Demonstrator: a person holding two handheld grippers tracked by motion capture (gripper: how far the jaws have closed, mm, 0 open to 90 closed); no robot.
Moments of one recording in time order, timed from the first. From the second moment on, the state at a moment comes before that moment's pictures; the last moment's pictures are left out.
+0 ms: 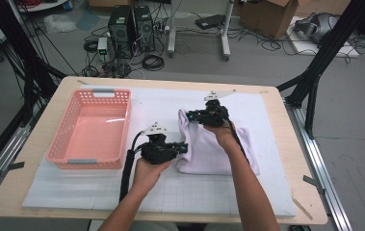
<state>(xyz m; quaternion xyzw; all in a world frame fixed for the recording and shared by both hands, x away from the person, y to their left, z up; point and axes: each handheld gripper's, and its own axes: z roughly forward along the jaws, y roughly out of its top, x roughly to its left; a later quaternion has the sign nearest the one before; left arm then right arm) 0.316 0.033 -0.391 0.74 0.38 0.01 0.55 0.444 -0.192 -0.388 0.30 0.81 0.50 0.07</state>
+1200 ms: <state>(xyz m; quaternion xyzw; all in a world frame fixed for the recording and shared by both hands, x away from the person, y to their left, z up) 0.330 -0.002 -0.411 0.76 0.33 0.10 0.55 0.422 -0.312 -0.409 0.37 0.80 0.45 0.15</state>
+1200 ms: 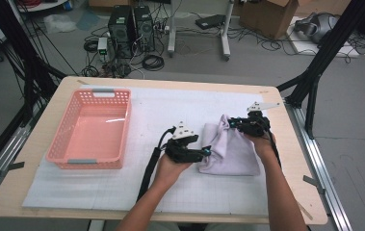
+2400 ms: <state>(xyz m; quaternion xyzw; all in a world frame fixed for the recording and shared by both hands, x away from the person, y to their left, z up) 0.323 0.070 -0.423 0.75 0.34 0.12 0.55 0.310 -0.333 -0.425 0.42 0.80 0.42 0.12</state>
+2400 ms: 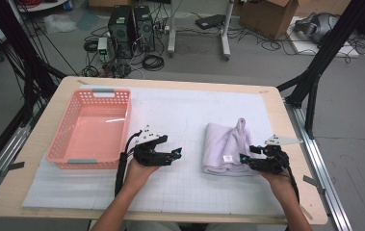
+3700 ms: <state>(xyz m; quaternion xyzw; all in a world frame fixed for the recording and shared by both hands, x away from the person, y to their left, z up) 0.321 0.079 -0.424 0.74 0.36 0.13 0.56 0.388 -0.274 -0.406 0.46 0.81 0.35 0.15</state>
